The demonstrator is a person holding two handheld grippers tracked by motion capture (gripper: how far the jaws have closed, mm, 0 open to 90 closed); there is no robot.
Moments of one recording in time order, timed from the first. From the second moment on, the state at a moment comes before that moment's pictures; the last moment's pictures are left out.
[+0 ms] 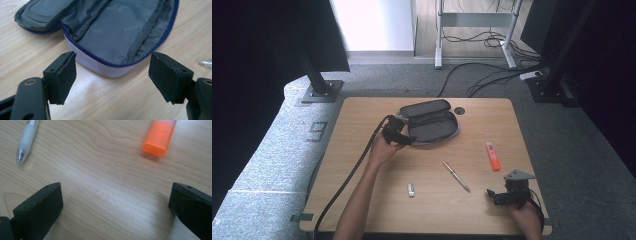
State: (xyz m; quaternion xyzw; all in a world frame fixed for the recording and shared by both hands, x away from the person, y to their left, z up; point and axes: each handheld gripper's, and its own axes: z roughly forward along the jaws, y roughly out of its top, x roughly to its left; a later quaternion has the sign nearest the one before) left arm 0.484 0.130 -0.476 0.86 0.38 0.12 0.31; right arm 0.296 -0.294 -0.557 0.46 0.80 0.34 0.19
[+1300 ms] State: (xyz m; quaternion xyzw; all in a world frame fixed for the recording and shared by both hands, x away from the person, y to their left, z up) left arm 0.514 0.121 -0.511 0.86 0.41 0.11 0.28; right arm 0.296 -0.294 -0.557 0.46 0.80 0.34 0.19
